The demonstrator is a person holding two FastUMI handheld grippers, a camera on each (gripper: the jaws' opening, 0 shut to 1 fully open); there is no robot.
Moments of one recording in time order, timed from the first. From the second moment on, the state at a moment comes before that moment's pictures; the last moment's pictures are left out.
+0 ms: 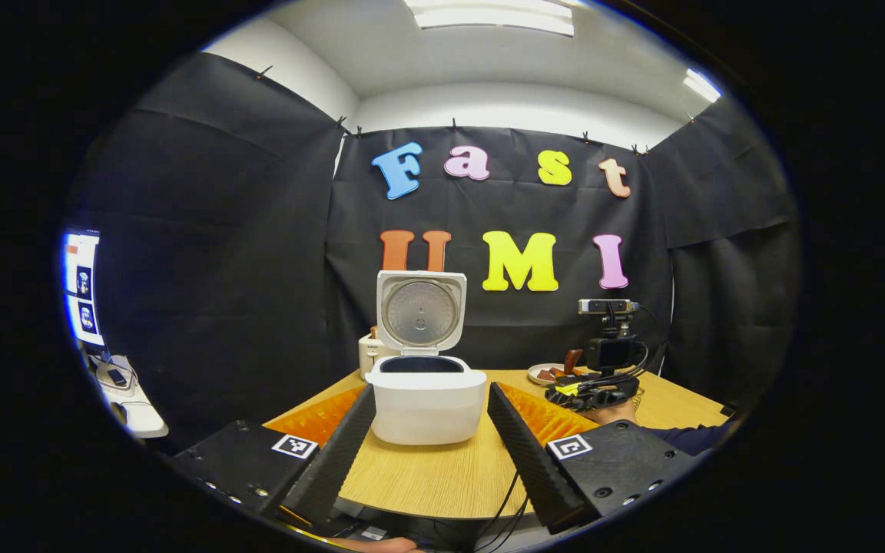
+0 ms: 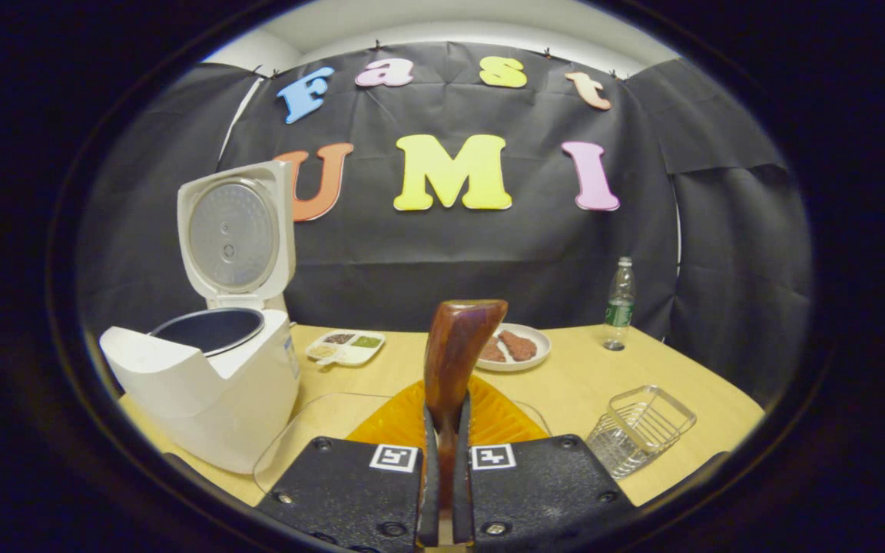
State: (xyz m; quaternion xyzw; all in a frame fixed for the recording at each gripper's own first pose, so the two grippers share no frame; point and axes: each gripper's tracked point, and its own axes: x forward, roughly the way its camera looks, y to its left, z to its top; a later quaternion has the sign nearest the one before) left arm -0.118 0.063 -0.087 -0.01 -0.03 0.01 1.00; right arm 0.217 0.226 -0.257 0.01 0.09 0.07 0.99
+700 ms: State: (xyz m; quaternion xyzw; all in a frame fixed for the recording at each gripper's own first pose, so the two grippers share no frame) left arm -0.092 0.065 -0.112 -0.01 0.00 0.05 1.00; right arm 0.220 0.234 -0.276 0.25 0.23 0.15 0.93
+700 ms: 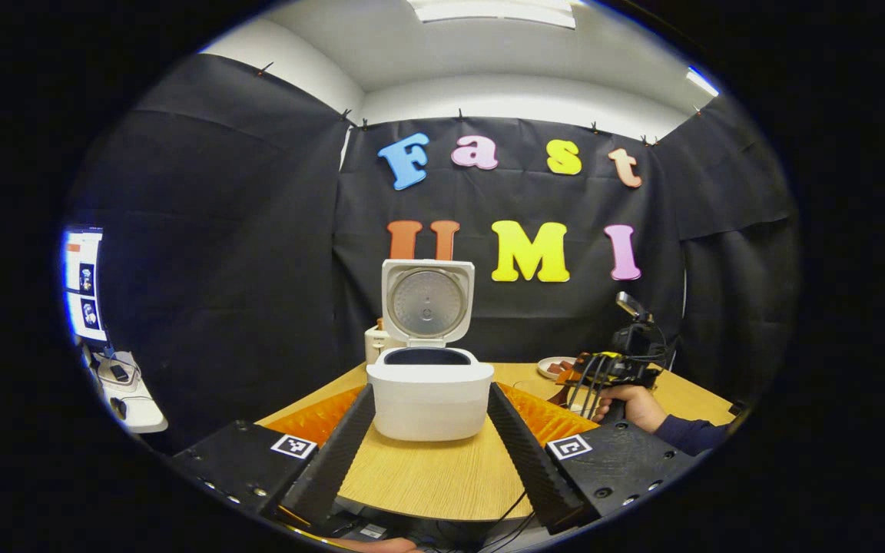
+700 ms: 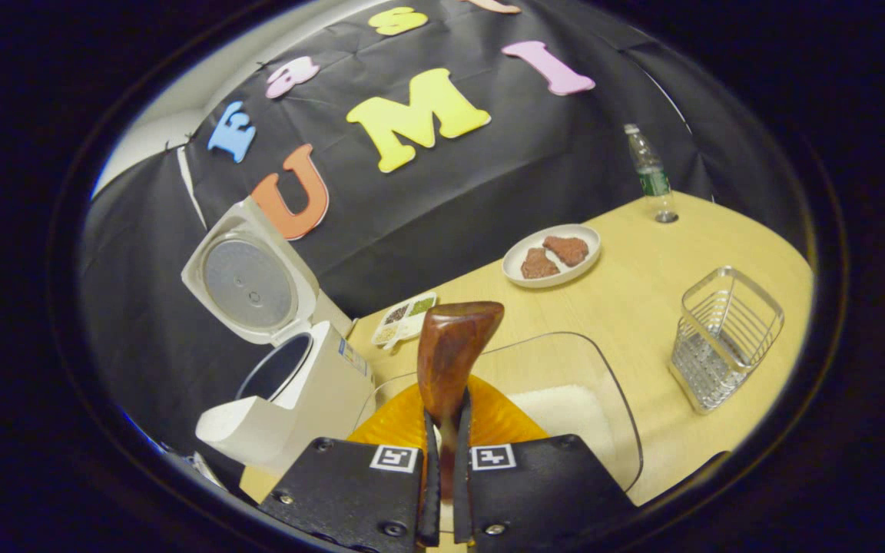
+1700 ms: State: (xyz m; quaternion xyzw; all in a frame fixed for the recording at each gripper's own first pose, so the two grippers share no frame) left arm 0.022 0.059 -0.087 0.01 0.03 0.03 1.00; right arm 0.234 0.148 -0.190 0.63 0.17 0.19 0.73
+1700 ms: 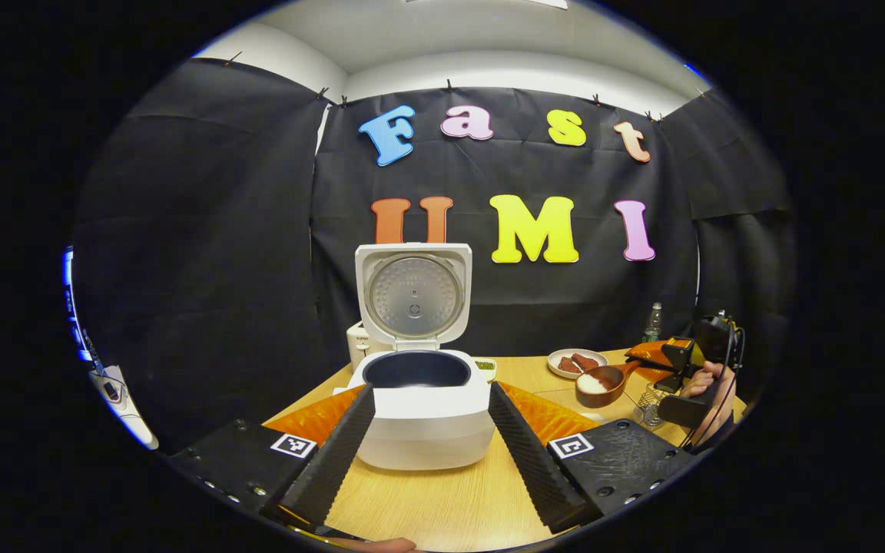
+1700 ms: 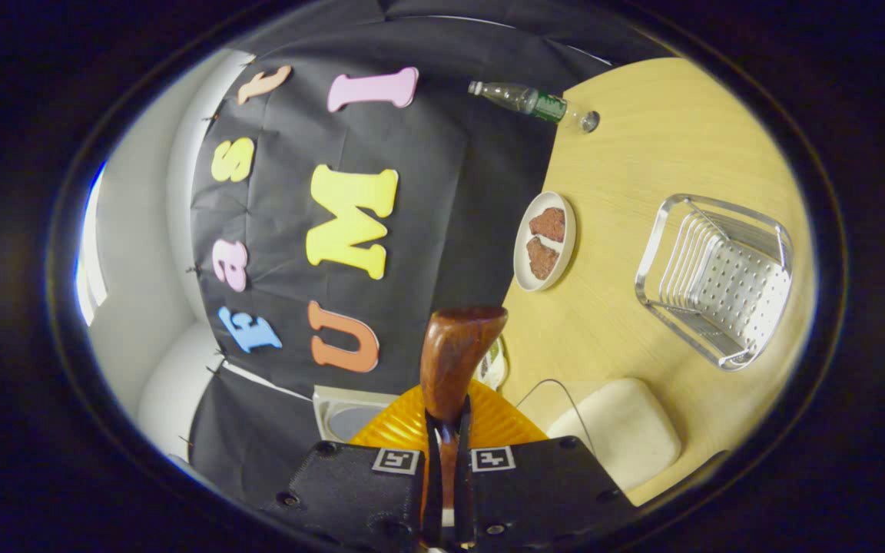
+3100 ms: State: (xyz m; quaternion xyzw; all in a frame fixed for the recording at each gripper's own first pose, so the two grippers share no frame) left arm 0.013 0.156 -0.067 0.00 0.01 0.08 1.00; right arm 0.332 0.437 -0.104 0.30 0.17 0.30 0.89
